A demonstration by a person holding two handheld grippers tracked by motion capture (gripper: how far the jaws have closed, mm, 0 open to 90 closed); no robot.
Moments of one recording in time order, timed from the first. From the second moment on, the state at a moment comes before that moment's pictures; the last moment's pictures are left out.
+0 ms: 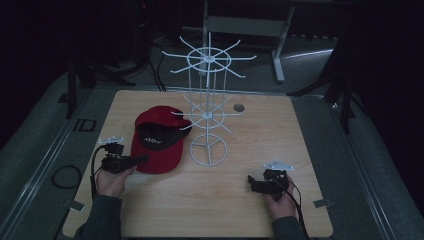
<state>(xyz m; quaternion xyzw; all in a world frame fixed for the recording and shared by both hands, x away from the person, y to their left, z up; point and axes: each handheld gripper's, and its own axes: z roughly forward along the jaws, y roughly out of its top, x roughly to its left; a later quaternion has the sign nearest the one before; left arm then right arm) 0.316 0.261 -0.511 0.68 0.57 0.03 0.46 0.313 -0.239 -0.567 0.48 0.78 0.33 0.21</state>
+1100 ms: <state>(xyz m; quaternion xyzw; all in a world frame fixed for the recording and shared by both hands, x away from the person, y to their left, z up) 0.308 0.279 -0.465 0.65 0.57 0.11 0.49 0.313 -0.239 -0.567 0.48 0.78 0.33 0.21</state>
